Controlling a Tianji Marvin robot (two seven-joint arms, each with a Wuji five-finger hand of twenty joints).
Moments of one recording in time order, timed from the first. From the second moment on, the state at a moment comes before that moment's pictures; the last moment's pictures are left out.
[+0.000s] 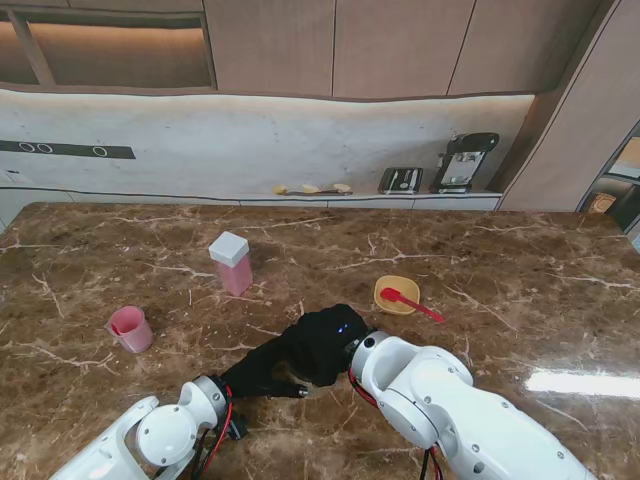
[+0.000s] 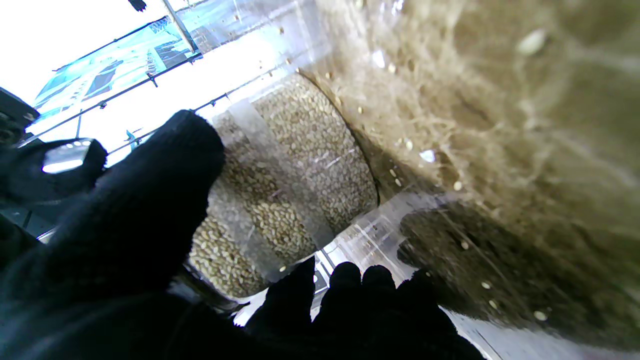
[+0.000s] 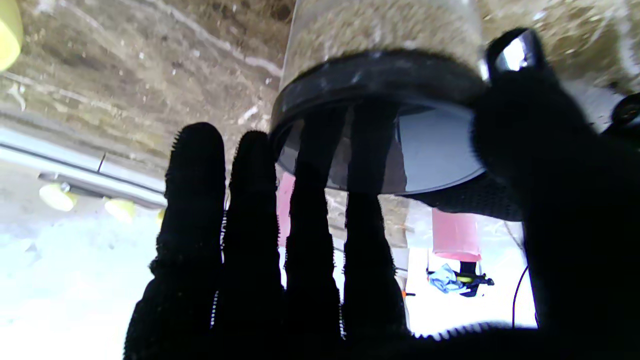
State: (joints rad) left arm 1.56 -1.11 -0.98 -1.38 0.27 -0.29 -0.09; right arm -1.42 -1.01 0.81 -1.84 -1.21 0.01 0.30; left_hand 0.59 -0.54 0.65 -0.12 0.17 0.09 0.11 0.32 0.15 0.04 0.06 0.25 0.07 -0.12 0.08 0.36 -0.08 -0.25 0.17 0.27; right_hand 0.34 -0.88 1.02 -0.17 0.51 -0.06 0.30 0.59 0.64 -0.02 0.35 0.51 0.87 0.05 0.42 0.52 0.72 0.06 1.07 0.32
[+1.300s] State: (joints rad) left arm 1.56 -1.11 -0.98 -1.39 0.26 -0.27 -0.09; right arm -1.47 -1.02 0.84 -1.92 -1.29 0.00 0.43; left_hand 0.59 -0.54 0.63 -0.12 0.15 0.02 0.32 0.53 0.14 0.03 0.05 0.26 0.05 -0.12 0.05 0.36 -0.08 -0.26 0.12 0.31; right_hand 0.46 -0.64 0.59 -0.11 0.36 0.00 0.16 0.59 0.45 -0.01 0.24 0.41 0.67 0.07 0.26 0.40 0.56 0.09 0.94 0.28
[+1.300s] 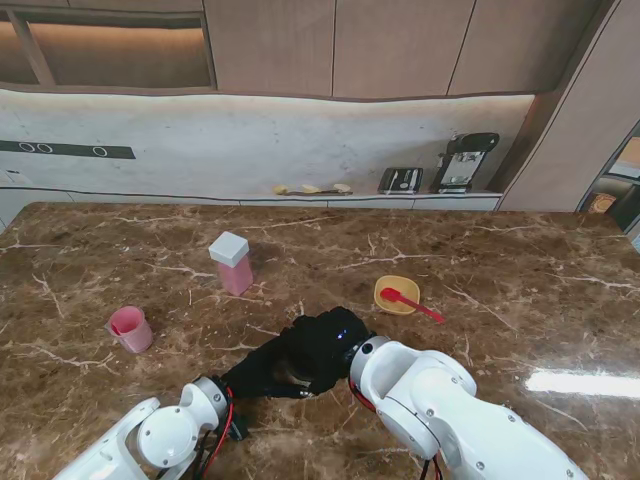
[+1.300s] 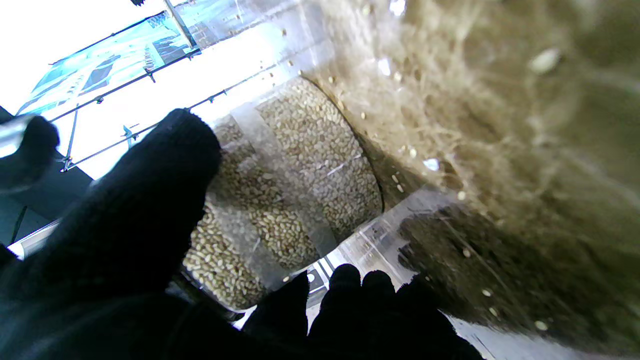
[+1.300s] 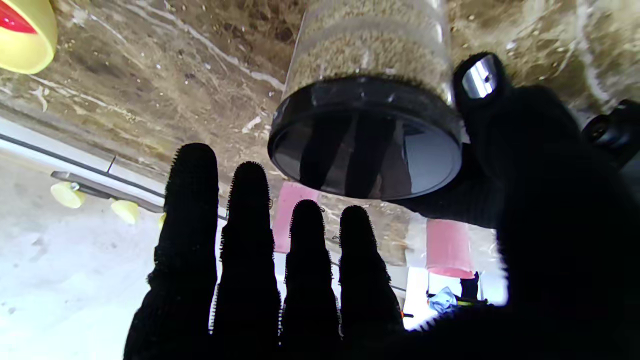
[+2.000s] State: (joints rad) left arm 1.56 -1.11 -0.98 -1.39 0.26 -0.27 -0.08; right arm -1.38 -1.02 0.68 -1.75 -1.22 0.19 0.10; left_hand 0.60 -0.53 0.62 -0.12 0.13 0.02 0.34 0.56 0.14 0.03 0.05 0.27 0.05 -0.13 0.05 0.36 -0.09 -0.26 0.12 0.35; right_hand 0.14 -0.87 0.96 -0.18 0.58 -0.03 0.46 0.75 0.82 0.03 0.50 0.56 1.15 0.06 0.61 0.55 1.05 0.03 1.32 0.22
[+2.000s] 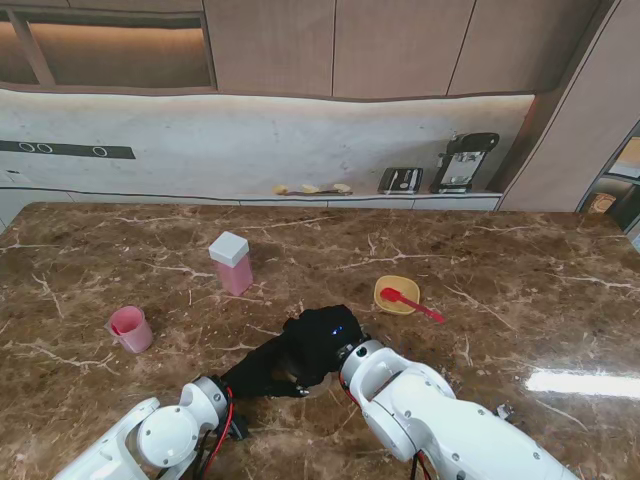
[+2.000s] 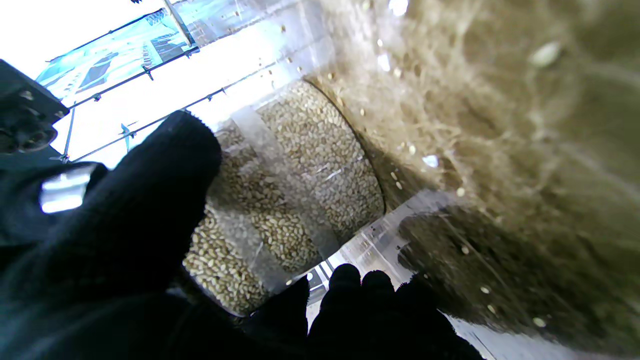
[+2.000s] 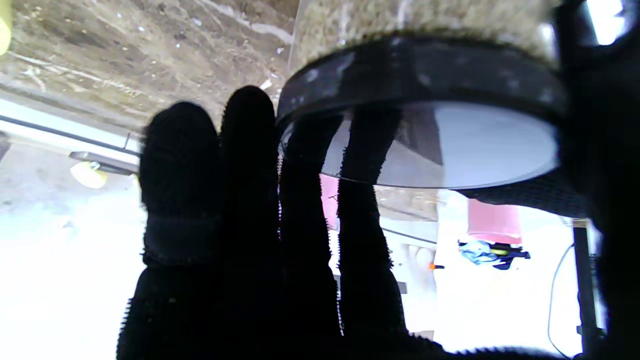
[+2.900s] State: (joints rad) left arm 1.56 -1.12 -0.99 -1.39 0.26 -0.27 -0.08; right arm -1.42 -1.01 0.81 -1.90 -1.26 0.04 0.43; left_hand 0.60 -0.53 0.62 -0.12 0.13 0.02 0.34 0.57 0.14 0.03 0.04 0.27 0.05 -0.13 0.05 0.36 -0.09 -0.26 0.11 0.35; right_hand 0.53 -0.83 0.98 -0.14 0.38 -0.01 0.20 0.60 0.46 0.00 0.27 0.40 0.67 0.07 0.31 0.40 0.57 0.10 0.90 0.25
